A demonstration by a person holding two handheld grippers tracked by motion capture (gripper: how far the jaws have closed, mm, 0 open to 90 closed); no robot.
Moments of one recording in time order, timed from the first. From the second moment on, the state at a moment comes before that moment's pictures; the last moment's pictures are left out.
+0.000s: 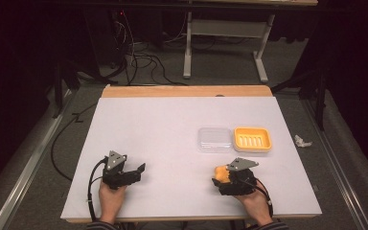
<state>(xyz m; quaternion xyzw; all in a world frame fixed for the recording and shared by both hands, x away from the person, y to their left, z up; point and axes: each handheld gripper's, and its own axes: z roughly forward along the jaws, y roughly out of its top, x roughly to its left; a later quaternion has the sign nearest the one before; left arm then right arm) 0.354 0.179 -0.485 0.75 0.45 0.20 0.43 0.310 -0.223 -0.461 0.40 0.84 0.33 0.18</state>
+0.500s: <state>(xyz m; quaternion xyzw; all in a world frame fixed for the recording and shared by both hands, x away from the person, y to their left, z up) 0.354 0.179 -0.485 0.75 0.45 0.20 0.43 0.312 -0.232 -0.450 0.41 0.83 0.34 0.18</state>
